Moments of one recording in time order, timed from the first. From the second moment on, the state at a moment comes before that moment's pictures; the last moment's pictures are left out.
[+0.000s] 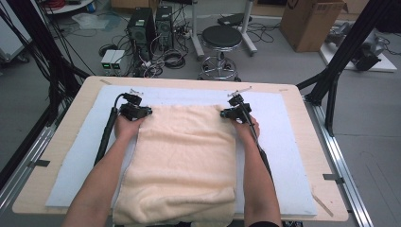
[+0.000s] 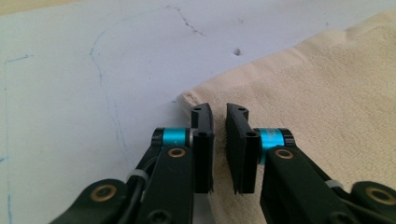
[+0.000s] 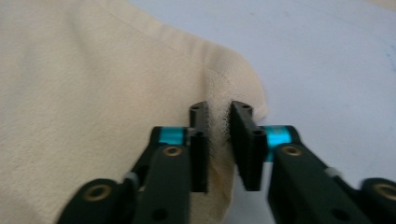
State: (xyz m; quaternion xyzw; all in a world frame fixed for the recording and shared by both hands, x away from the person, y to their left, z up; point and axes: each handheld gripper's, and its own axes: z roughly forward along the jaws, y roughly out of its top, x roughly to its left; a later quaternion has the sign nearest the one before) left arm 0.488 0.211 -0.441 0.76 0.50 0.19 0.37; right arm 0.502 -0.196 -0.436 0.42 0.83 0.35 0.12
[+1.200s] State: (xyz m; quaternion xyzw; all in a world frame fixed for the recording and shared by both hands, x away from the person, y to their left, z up) left arm 0.529 0.209 -0.281 0.72 0.44 0.28 0.45; right arm 0.529 -0.219 -0.288 0.41 0.78 0.42 0.20
